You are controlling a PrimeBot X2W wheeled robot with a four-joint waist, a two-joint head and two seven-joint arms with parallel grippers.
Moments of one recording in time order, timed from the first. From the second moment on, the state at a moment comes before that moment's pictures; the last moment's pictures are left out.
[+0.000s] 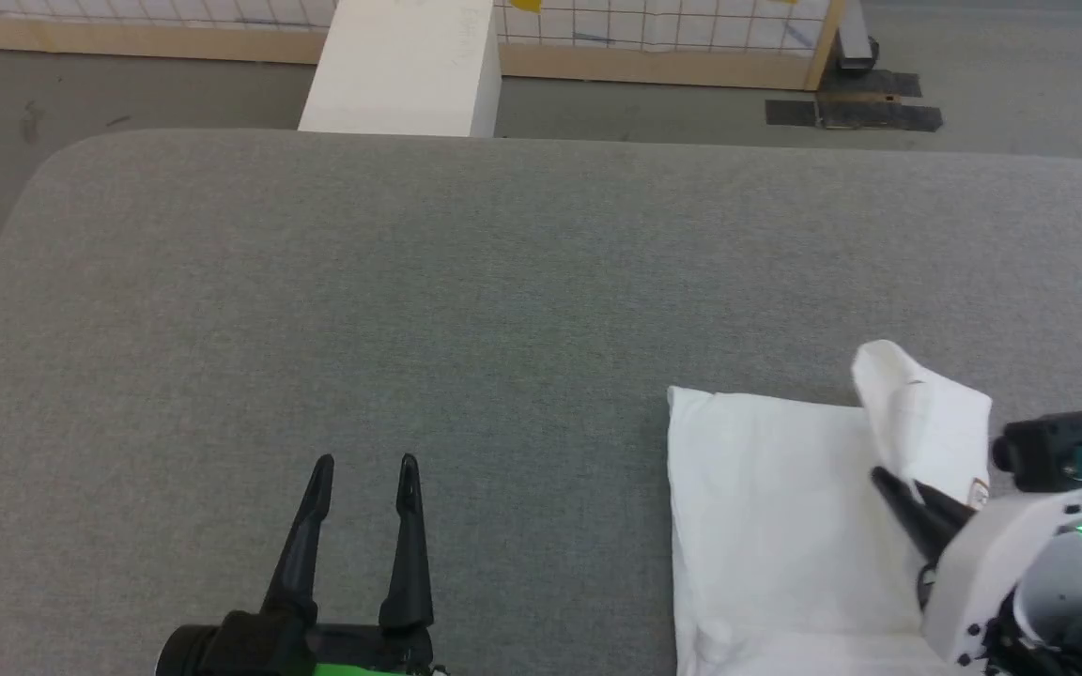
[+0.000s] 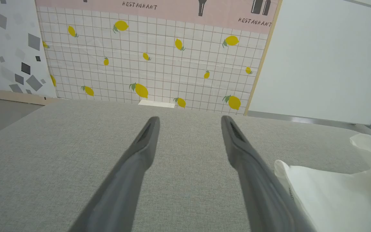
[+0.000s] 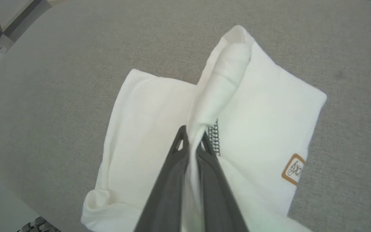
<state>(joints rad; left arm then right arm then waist) 0.20 0.06 -0.25 -0.28 -0.16 0.12 -0.26 0.04 -0.26 0.02 -0.23 0.46 0.13 0.64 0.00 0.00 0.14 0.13</state>
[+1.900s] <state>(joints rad) 0.16 0.05 -0.24 -0.23 -0.16 0.09 -0.26 0.06 -0.07 -0.15 0.04 0.31 0.13 0.51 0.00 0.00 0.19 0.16</state>
